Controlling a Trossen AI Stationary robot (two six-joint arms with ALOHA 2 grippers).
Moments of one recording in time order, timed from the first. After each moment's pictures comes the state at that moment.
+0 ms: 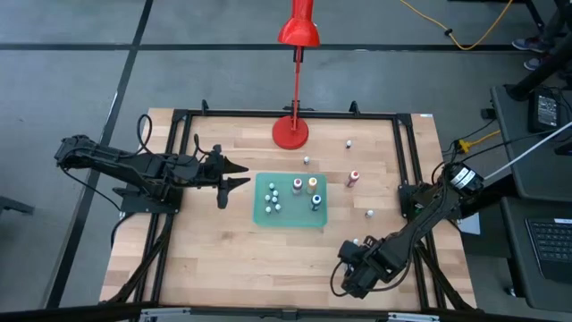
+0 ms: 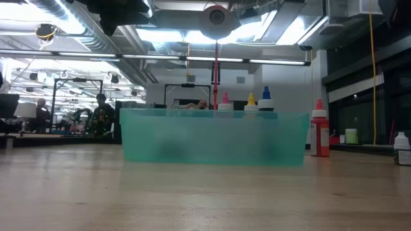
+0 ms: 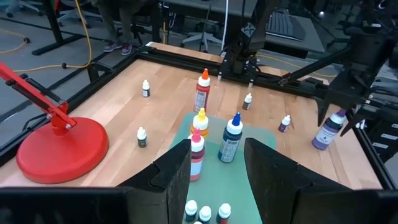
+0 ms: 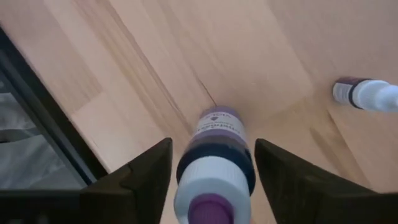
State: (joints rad) left arm -0.17 0.84 0.66 -0.13 -0.38 -0.27; right arm 0.78 1.75 1.19 -0.80 0.08 1.37
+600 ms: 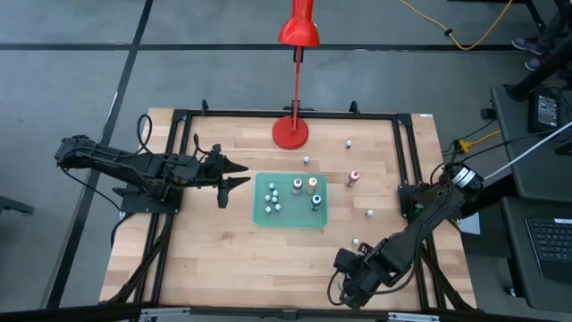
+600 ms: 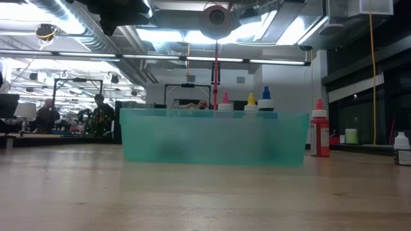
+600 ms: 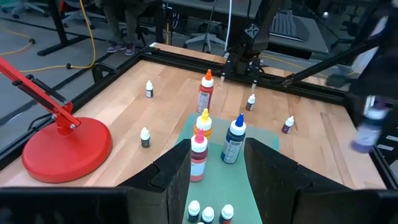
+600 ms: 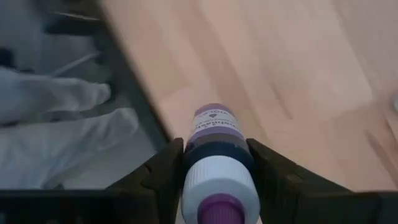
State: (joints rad) left arm -0.17 0.84 0.66 -0.13 -0.40 -0.27; right arm 0.78 1.75 1.36 -0.82 0.03 1.31
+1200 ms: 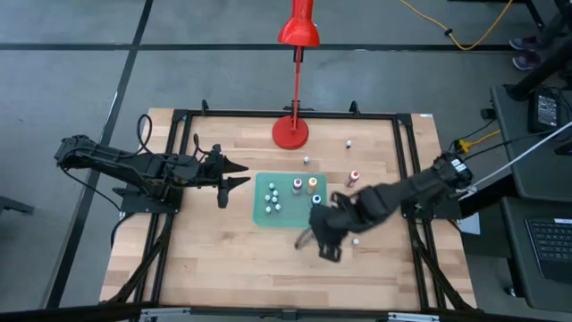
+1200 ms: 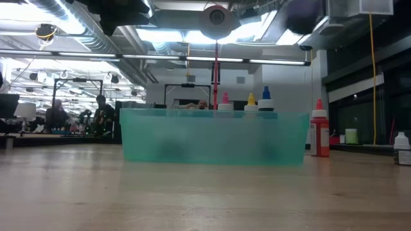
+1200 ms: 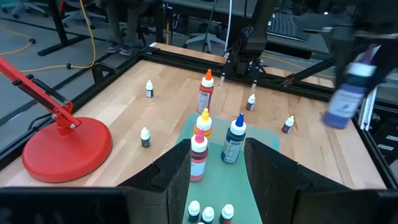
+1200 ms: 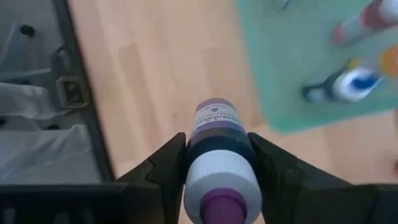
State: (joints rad) left arm -0.17 0.84 0.66 -0.13 -0.40 -0.27; right arm 0.45 1.76 1.75 -1.19 0.09 0.71
